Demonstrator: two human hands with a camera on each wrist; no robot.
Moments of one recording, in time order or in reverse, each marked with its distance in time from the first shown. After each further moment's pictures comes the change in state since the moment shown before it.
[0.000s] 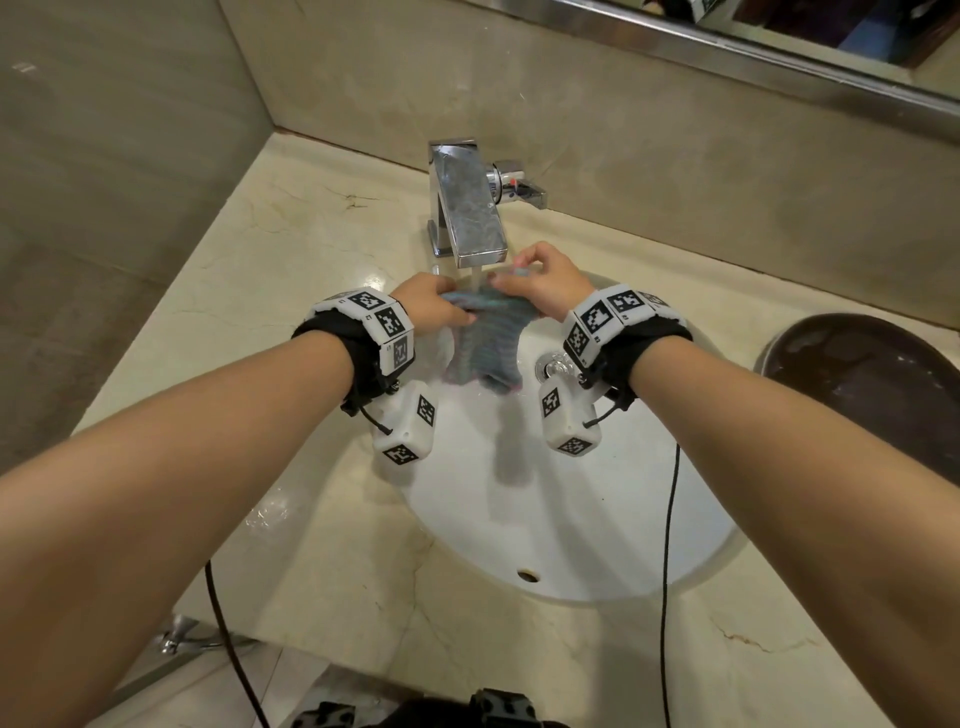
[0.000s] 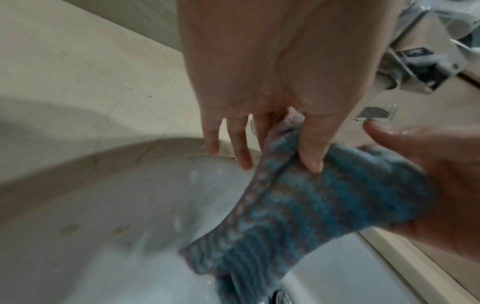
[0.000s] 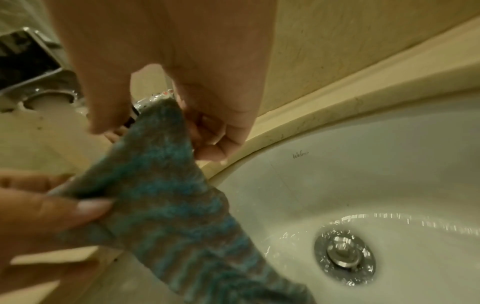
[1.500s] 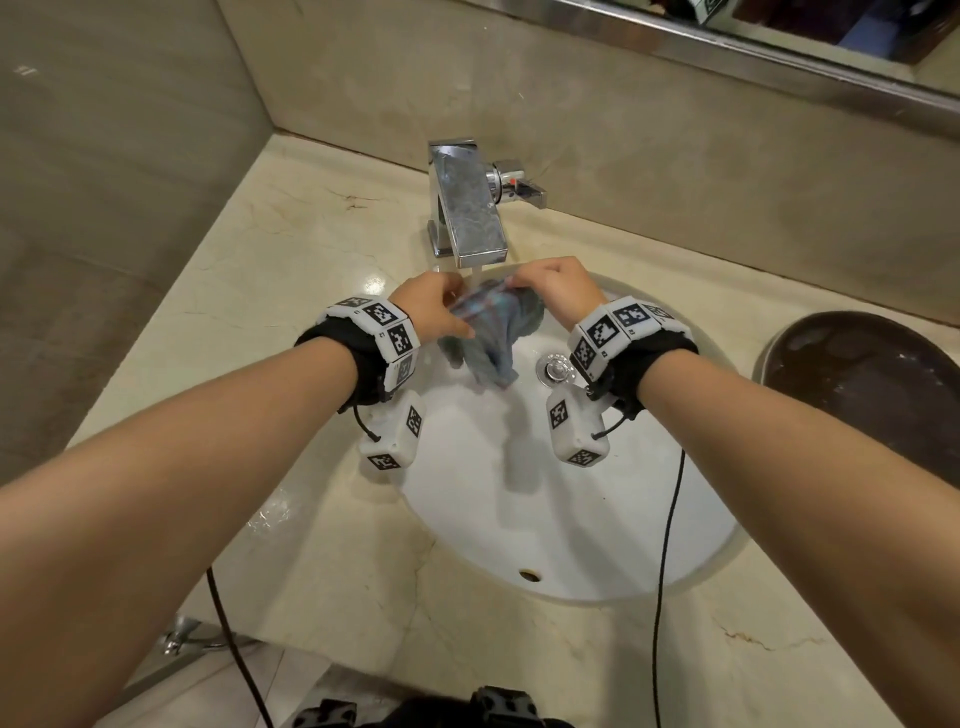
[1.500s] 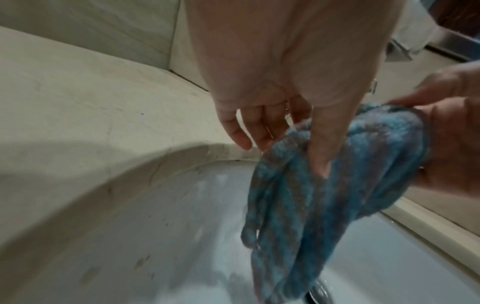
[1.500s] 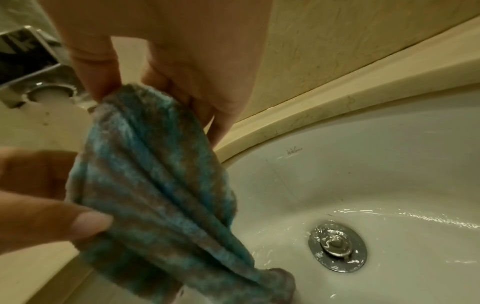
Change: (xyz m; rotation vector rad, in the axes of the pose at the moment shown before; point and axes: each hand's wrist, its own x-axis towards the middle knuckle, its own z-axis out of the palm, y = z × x) left_hand -0.007 -0.001 0.002 0.189 0.036 0.094; right_hand -0.013 -0.001 -0.004 0.090 0.029 -0.034
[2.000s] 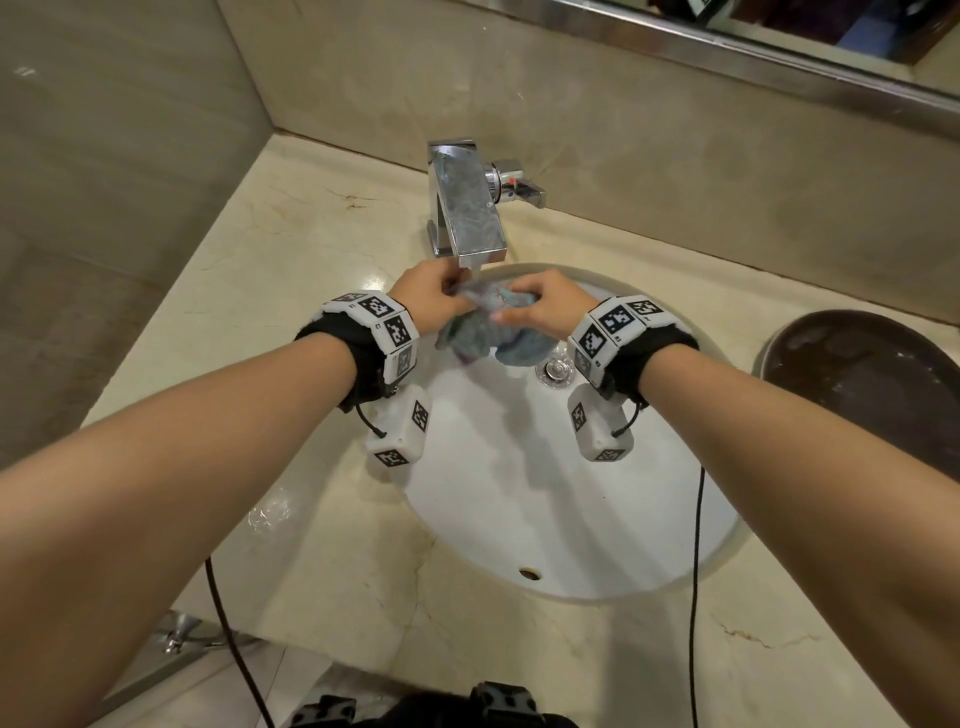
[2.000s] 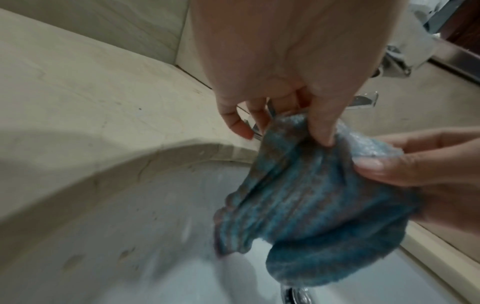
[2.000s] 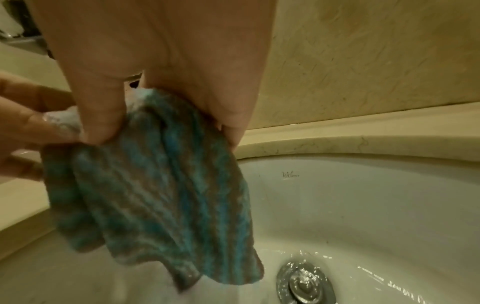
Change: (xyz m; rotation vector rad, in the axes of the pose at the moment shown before) left_hand 0.001 0.003 -0.002 -0.213 0.103 0.087; right_hand -0.001 0.007 -0.002 -0.409 -0.204 -0.078
